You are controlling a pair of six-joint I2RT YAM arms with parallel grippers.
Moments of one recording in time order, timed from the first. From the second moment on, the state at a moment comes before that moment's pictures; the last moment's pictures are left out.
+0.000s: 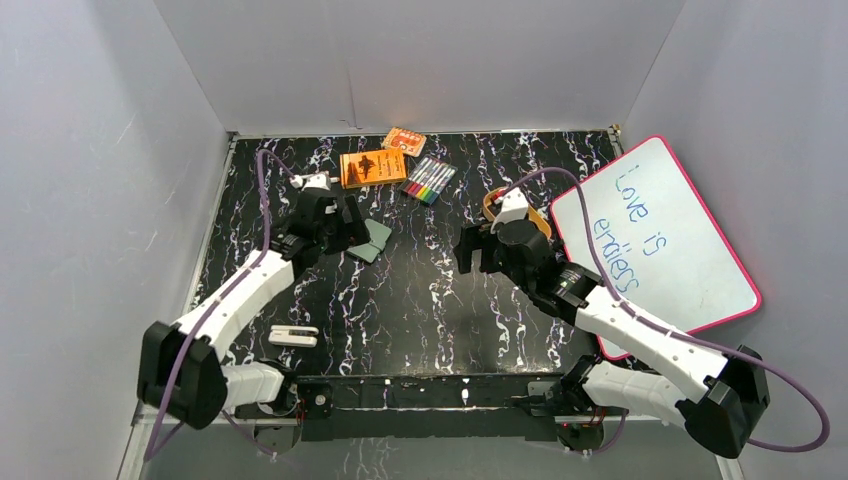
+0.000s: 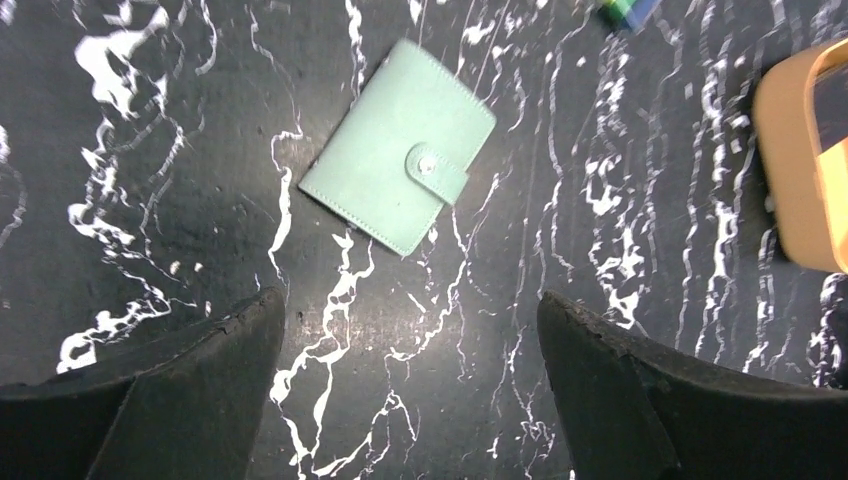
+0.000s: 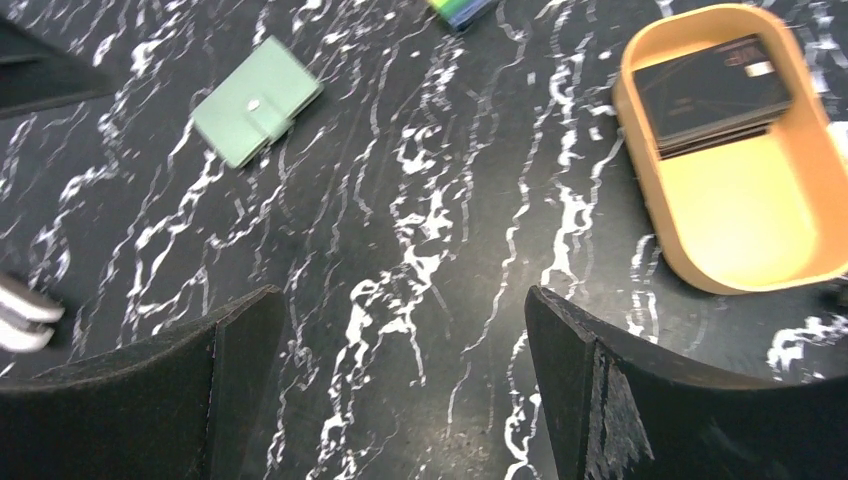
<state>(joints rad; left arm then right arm) -0.41 1.21 0.91 -0.41 -0.18 -0.57 0.84 1.00 0.79 -0.25 0.33 0.39</state>
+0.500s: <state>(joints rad) -0.17 1.66 1.01 -0.31 0.07 -0.61 0.84 1.01 0.76 -0.22 0.11 0.42</state>
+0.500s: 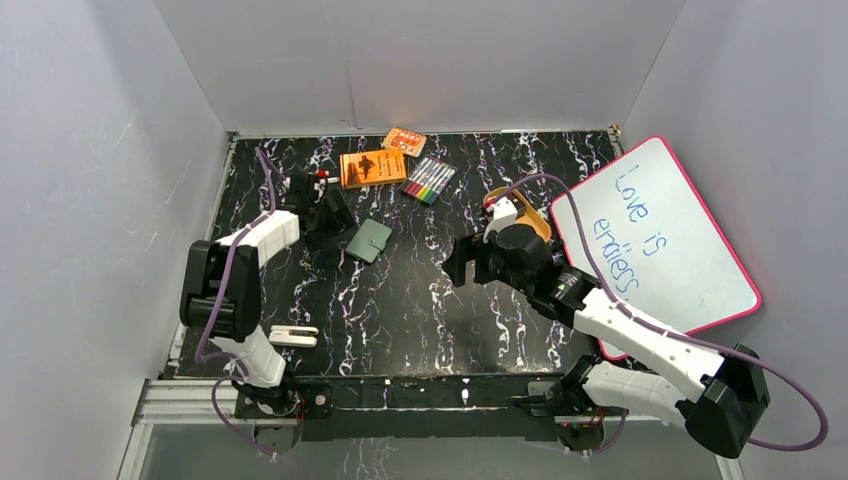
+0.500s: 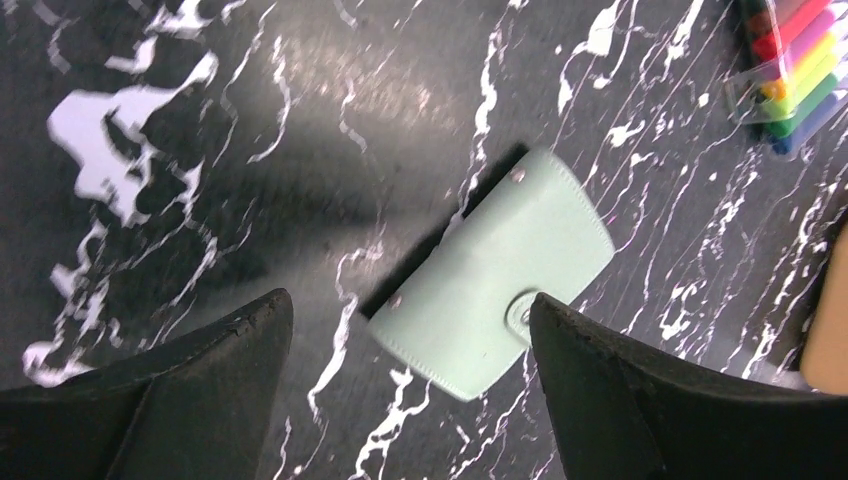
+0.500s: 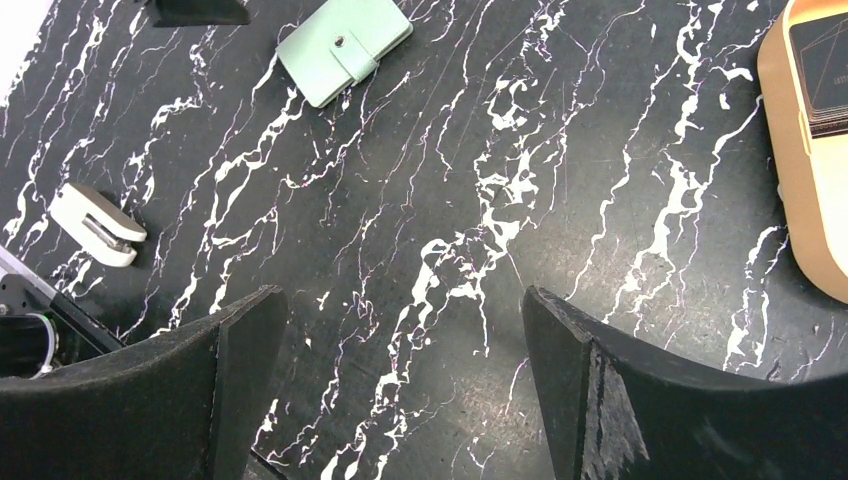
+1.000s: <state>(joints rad) -0.15 1.79 1.05 -0.20 0.28 -0.61 0.84 0.95 0.73 -0.22 0.11 0.44</state>
